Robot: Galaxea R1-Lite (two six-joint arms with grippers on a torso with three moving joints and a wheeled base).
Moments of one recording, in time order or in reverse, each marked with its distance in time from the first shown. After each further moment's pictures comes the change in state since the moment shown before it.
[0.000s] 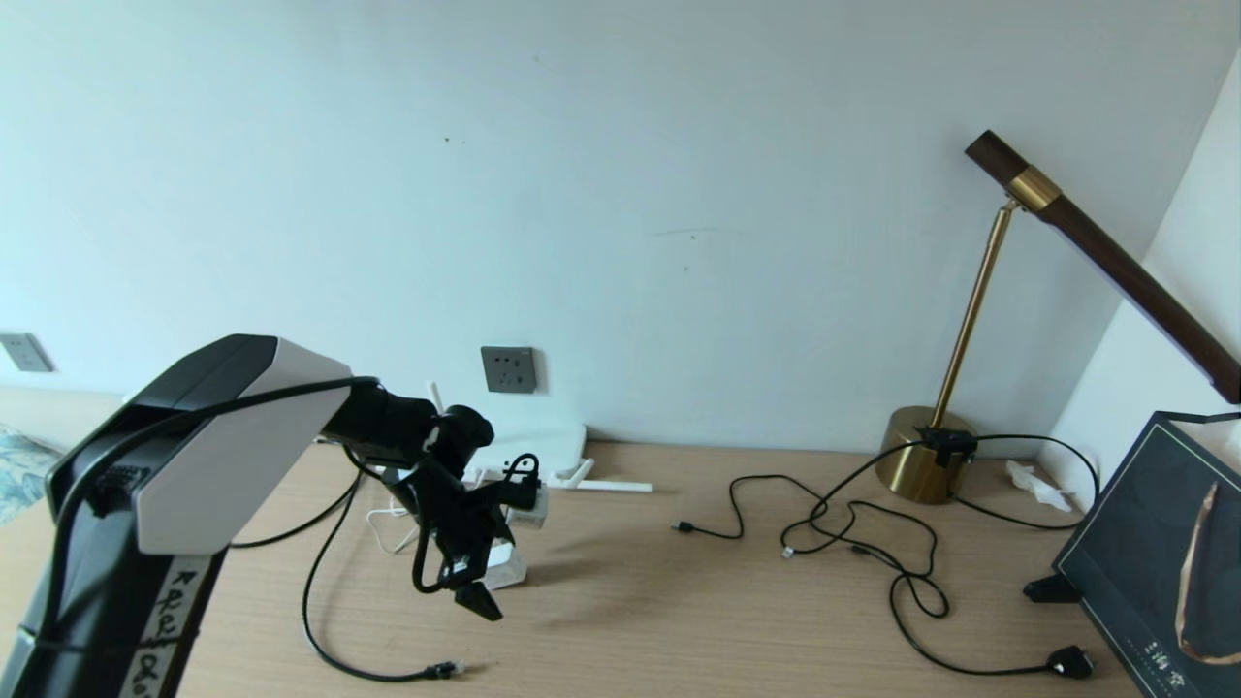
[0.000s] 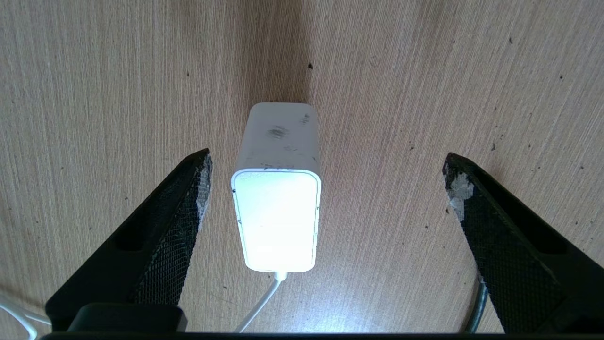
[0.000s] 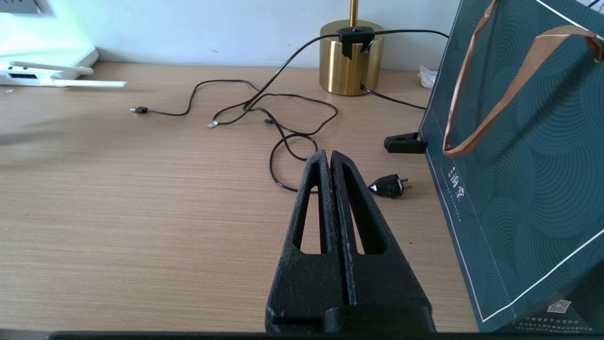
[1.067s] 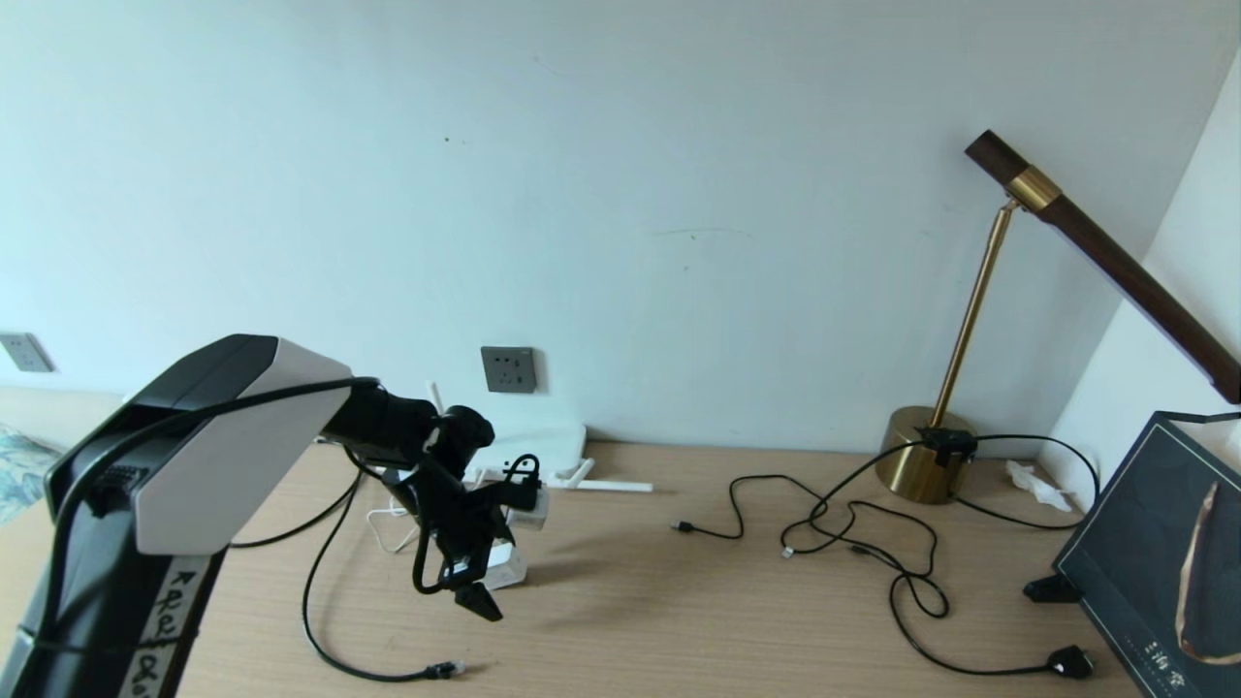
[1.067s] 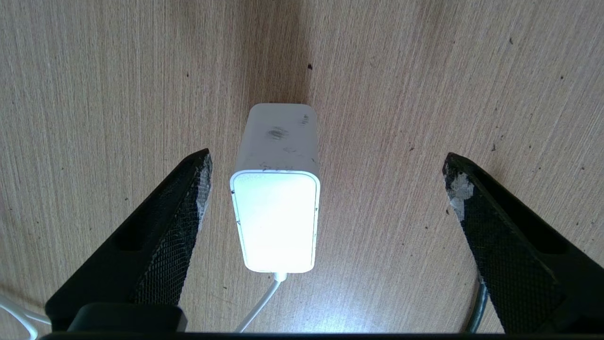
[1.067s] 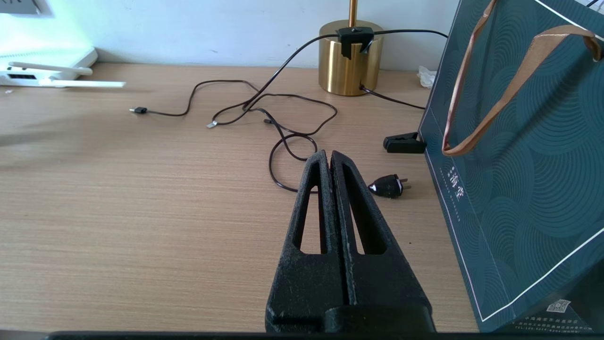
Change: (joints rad) left arm -0.002 -0.002 0.007 -0.008 0.003 0.000; right arm 0.000 0.000 0.001 0.000 -0.001 0.000
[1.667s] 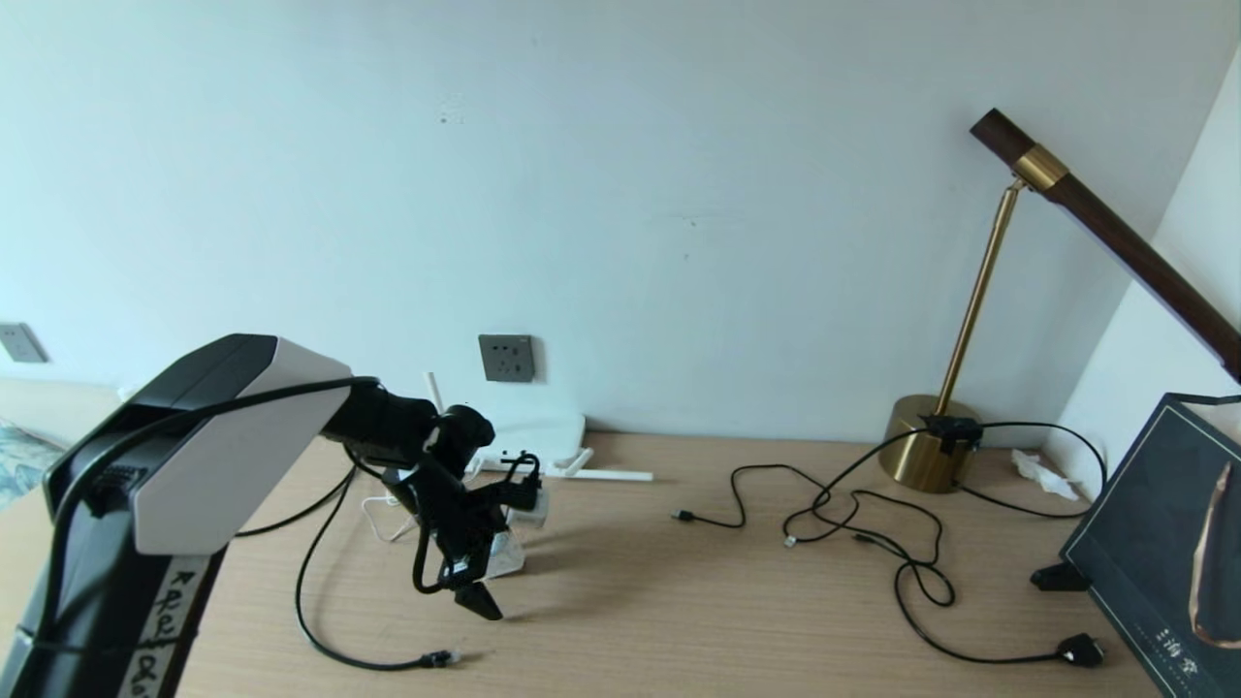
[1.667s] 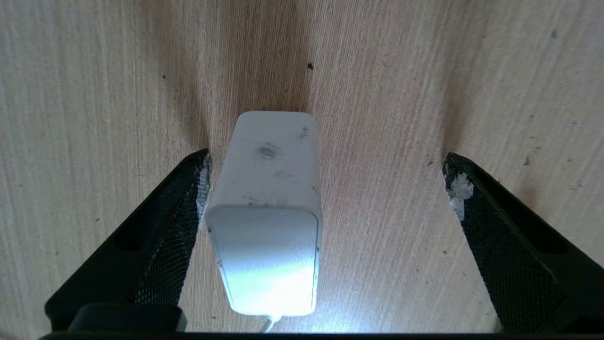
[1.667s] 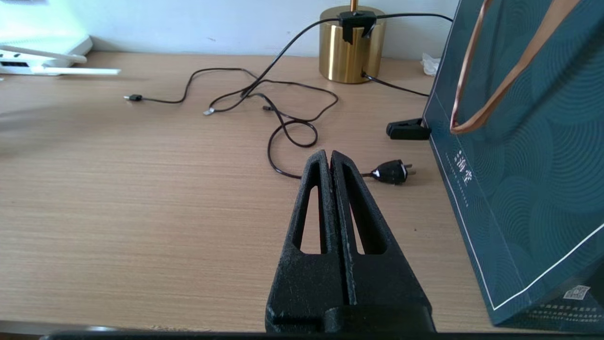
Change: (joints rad) left arm 0.000 -0.003 0.000 0.000 0.006 0.000; right arm 0.000 0.000 0.000 0.001 0.000 0.000
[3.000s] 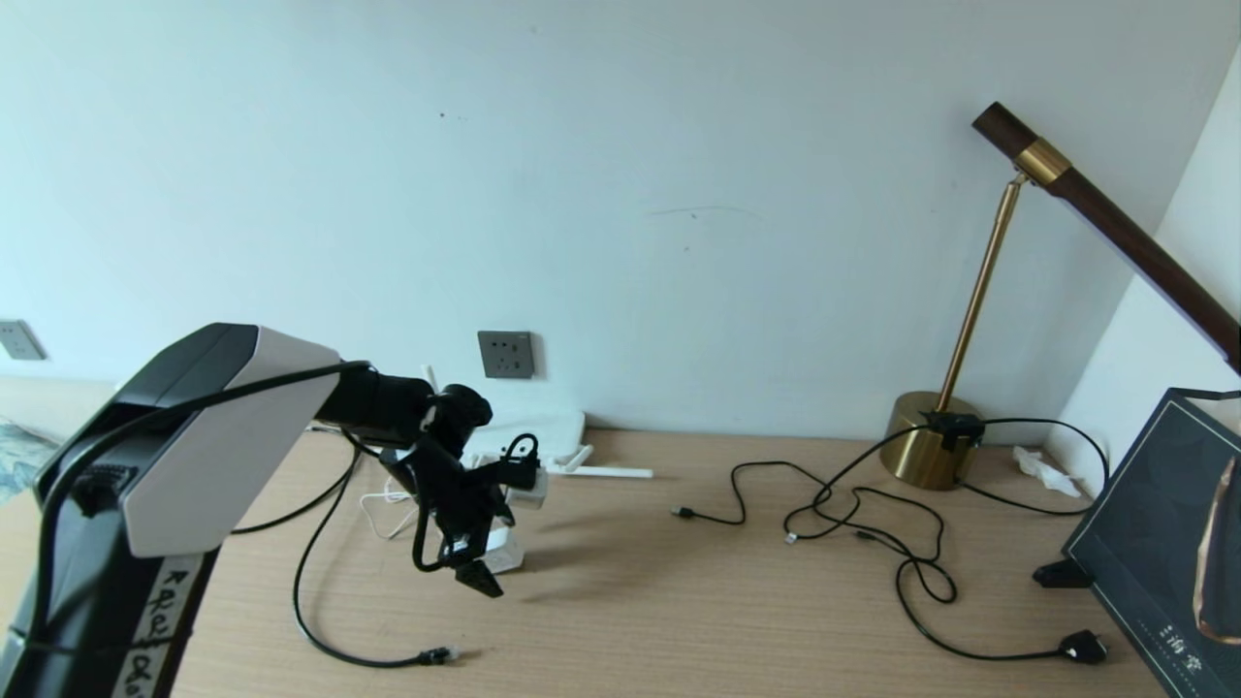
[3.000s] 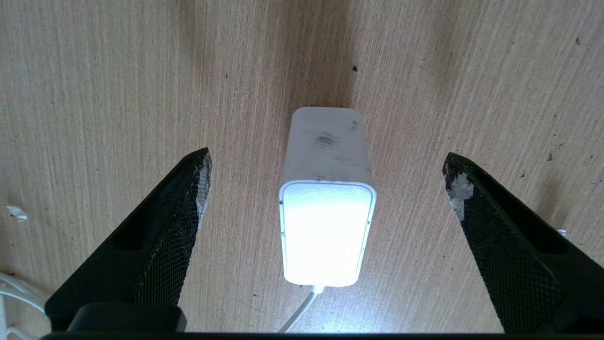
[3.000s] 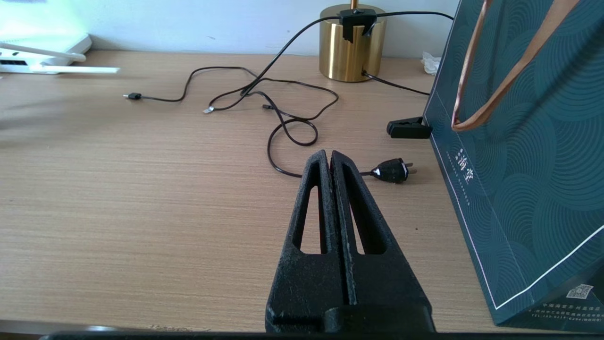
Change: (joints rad) left arm 0.006 -0.011 -0.088 0.052 0.005 0.001; right arm 0.000 0.000 0.000 -0.001 0.000 0.000
